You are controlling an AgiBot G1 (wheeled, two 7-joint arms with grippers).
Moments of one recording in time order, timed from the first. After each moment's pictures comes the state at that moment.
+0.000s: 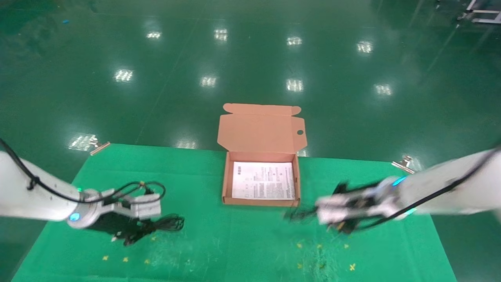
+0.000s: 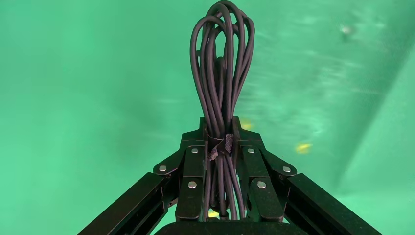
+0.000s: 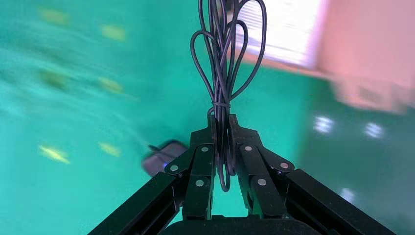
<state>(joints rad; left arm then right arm) -1.54 1.02 0.93 -0.74 1.93 1.11 -0.23 1.51 -1.00 -0.84 0.97 -2.03 -1.12 -0.02</state>
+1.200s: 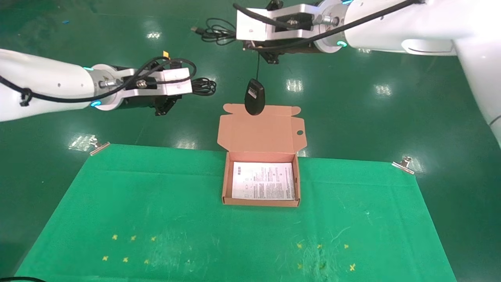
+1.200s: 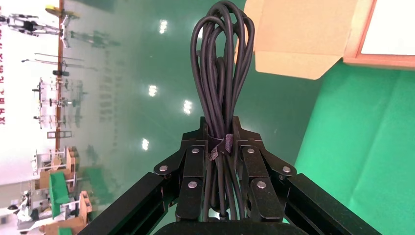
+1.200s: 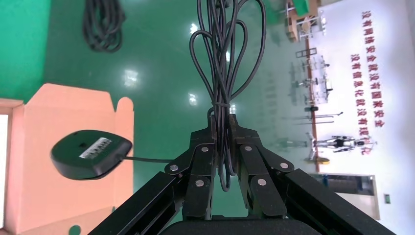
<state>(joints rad) -1.73 1.08 0.88 -1.05 2.18 0.90 -0.41 1.92 -1.34 -0.70 0.66 -1.91 -0.84 -0.14</state>
